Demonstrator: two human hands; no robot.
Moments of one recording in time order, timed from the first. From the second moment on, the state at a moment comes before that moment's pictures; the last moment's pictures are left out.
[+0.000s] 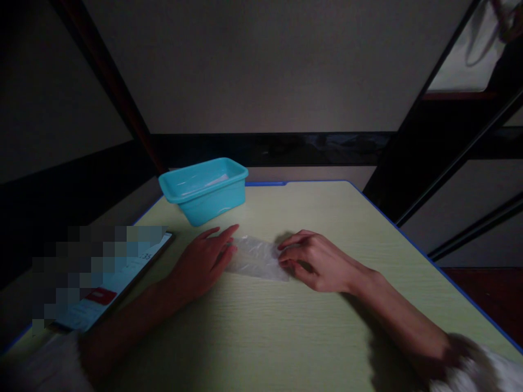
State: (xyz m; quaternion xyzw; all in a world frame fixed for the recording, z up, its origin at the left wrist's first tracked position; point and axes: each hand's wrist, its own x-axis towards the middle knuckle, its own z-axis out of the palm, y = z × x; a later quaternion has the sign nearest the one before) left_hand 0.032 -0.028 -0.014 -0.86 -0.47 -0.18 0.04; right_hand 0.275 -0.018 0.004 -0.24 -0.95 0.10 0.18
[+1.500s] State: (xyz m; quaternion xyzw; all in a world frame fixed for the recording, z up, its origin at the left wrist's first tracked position) left_hand 0.041 -0.036 -0.020 -0.93 -0.32 -0.20 -0.03; right_hand 0.255 -0.032 -0.001 -0.20 -0.97 -0.01 0.12
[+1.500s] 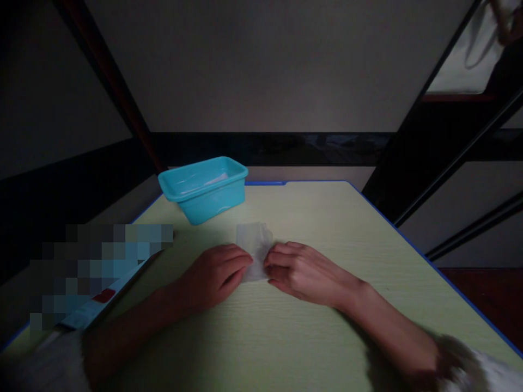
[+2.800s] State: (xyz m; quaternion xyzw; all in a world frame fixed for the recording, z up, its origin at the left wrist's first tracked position) left_hand 0.037 -0.037 -0.020 -0.97 -0.20 -0.08 -0.07; right_hand 0.258 -0.031 -0.002 -0.17 -0.97 -0.06 0.14
